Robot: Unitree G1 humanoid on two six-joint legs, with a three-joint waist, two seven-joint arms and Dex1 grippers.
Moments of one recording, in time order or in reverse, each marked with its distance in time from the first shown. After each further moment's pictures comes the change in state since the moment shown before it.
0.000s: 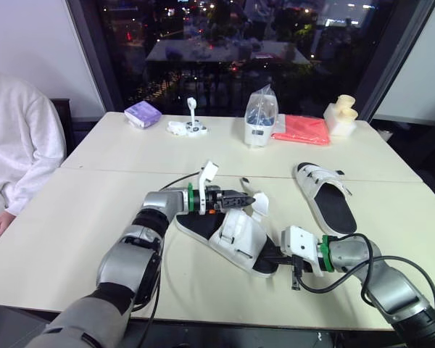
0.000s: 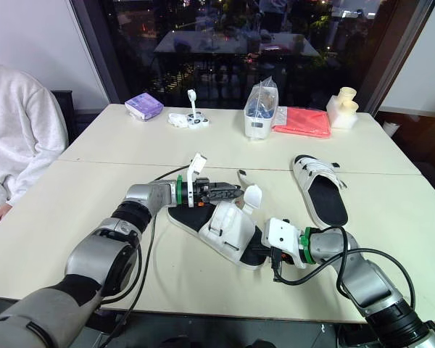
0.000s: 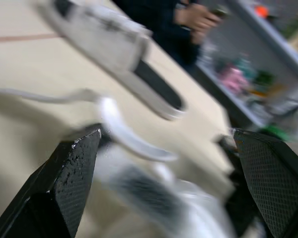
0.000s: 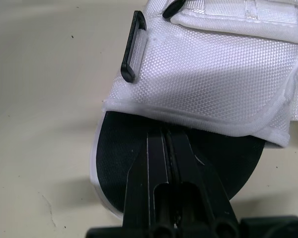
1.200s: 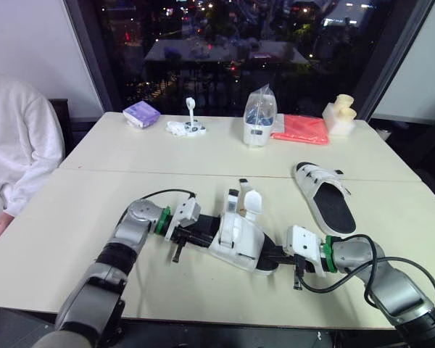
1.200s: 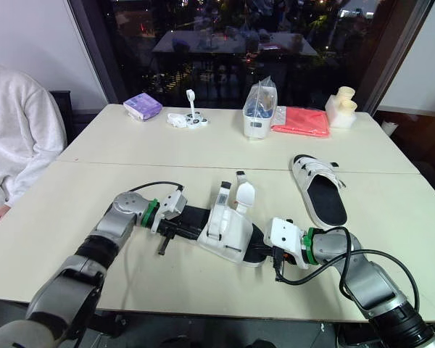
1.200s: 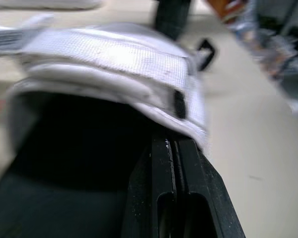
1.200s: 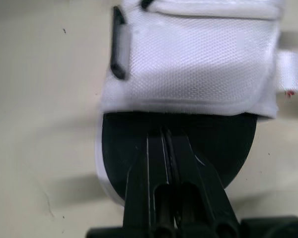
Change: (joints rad) left arm 0.409 0.269 -0.251 -0.553 0.150 -0.403 -0.458; right arm 0.017 -0.012 -0.020 -0.014 0.001 0.017 -0.018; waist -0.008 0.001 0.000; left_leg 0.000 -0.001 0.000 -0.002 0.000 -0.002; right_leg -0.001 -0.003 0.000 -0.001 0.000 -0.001
